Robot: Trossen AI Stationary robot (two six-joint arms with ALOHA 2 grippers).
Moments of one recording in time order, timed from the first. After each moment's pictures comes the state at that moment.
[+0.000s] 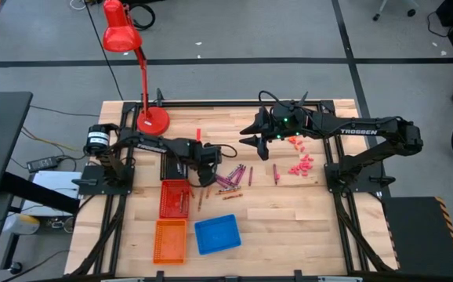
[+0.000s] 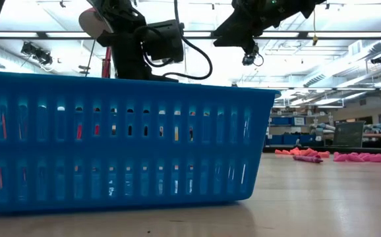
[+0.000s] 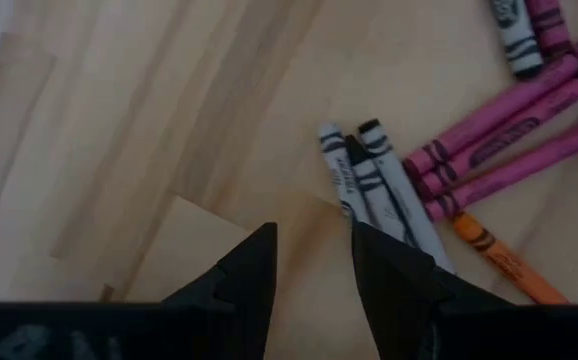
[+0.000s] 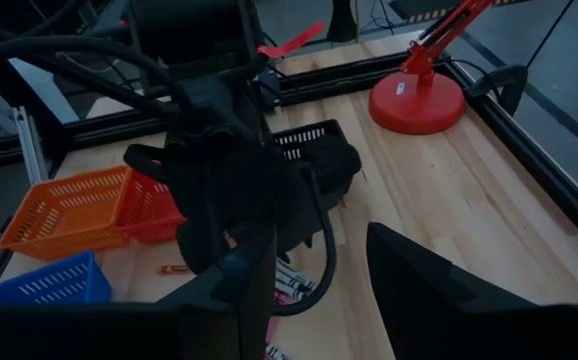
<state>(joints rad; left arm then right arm) 0.07 1.77 1.10 -0.61 -0.17 -0.34 -0.23 1.29 1.03 -0.16 -0.18 0.09</state>
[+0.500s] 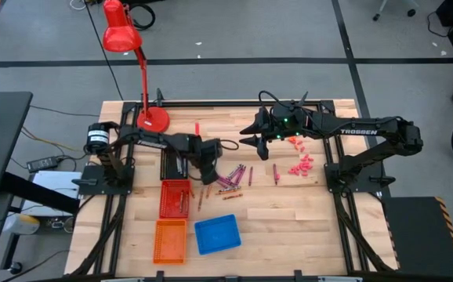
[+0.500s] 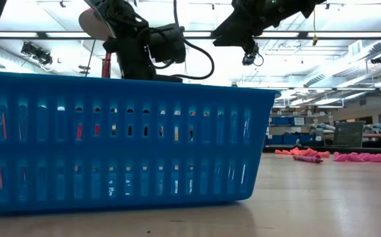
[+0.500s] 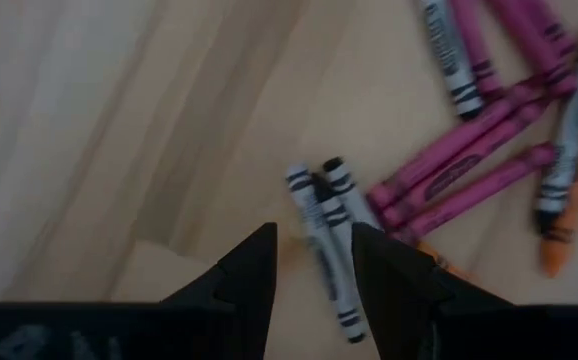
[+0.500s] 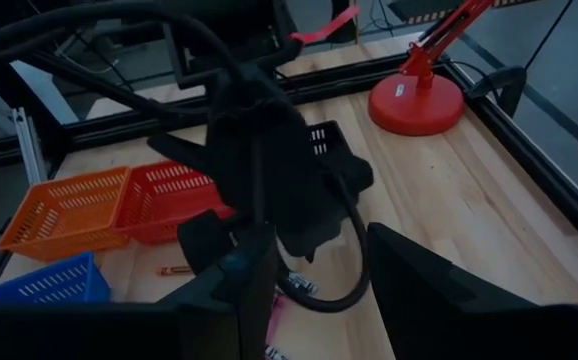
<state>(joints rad) 0.13 1.77 1.10 -0.54 -0.01 -0.30 -0.23 1.29 1.03 -0.15 -0.18 0.09</state>
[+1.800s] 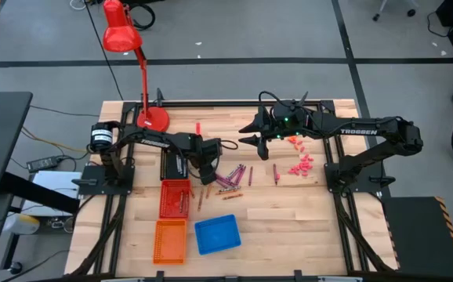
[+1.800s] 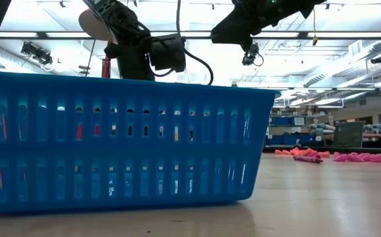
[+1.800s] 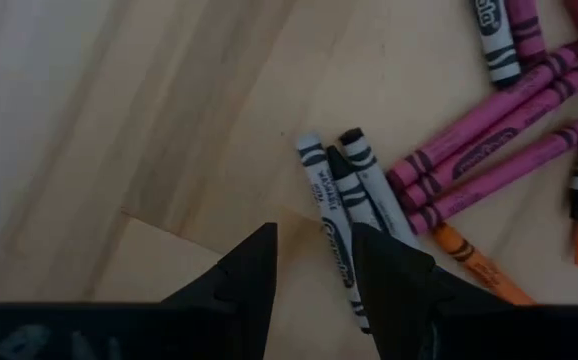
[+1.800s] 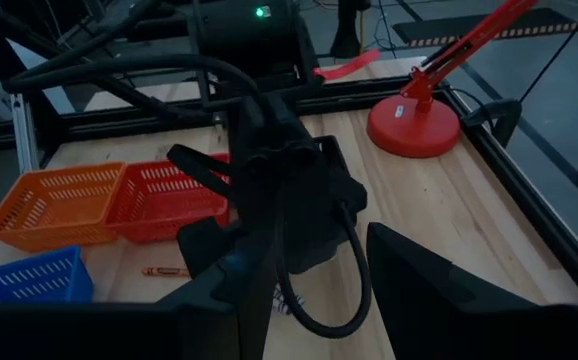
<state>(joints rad) 0.15 1.80 1.10 -0.57 0.02 -0.30 -0.23 1.29 1.03 -0.13 -0.18 0.00</state>
